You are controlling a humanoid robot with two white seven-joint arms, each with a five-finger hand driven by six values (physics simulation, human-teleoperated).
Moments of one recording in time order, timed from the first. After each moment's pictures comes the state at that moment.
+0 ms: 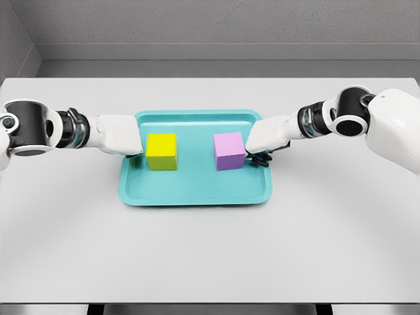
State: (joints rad) left arm -0.95 0.78 -1.04 -1.58 -0.90 -0.61 -0.61; right arm -1.10 -0.57 1.25 -1.21 0.45 -0.61 0.61
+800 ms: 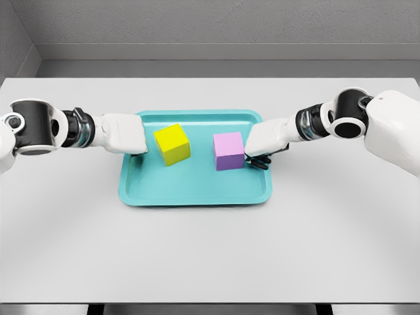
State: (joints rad) left arm -0.96 0.76 -1.04 -1.58 -0.92 -0.61 -0.61; right arm -1.11 -0.57 1.27 -1.23 0.45 -0.61 0.61
